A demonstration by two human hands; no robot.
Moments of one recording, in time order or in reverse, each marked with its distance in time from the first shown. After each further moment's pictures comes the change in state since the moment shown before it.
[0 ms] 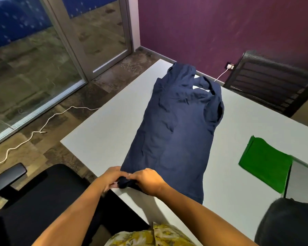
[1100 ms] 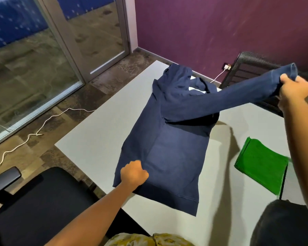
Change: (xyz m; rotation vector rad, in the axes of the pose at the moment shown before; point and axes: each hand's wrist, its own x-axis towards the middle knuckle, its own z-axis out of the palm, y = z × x) left_hand -0.011 0.035 0.102 1.049 0.397 0.360; right_hand -0.161 0.294 -0.376 0.773 1.539 0.936
